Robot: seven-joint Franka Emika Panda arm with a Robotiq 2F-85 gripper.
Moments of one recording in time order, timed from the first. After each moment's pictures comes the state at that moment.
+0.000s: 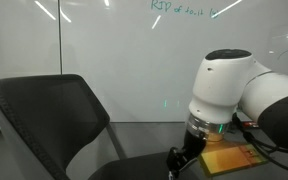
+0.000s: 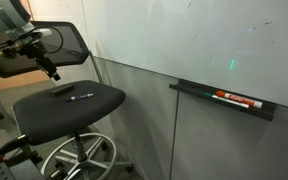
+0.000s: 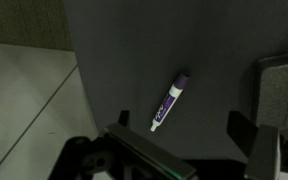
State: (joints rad) arm 0.16 0.06 0.53 -2.49 -0.67 2.63 1.34
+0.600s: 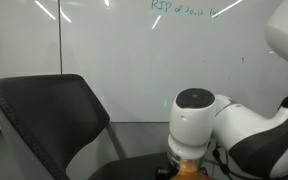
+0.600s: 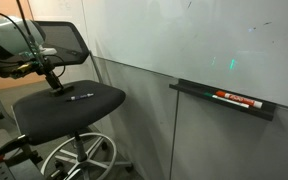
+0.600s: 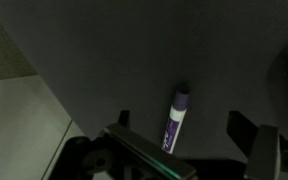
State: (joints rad) arm 0.27 0.37 0.43 -2.30 -1.00 2.54 1.89
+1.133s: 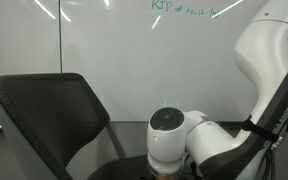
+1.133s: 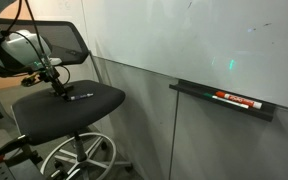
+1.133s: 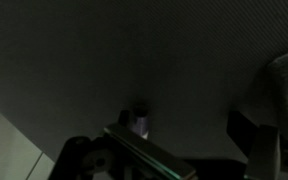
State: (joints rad) arm 0.46 0.56 0.26 -2.10 -1.00 2.54 1.91
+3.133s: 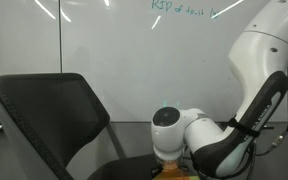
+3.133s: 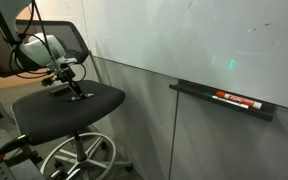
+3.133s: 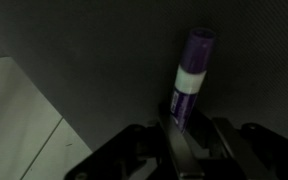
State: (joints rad) arm 0.46 0.59 0.15 -2.05 -1.00 2.50 1.79
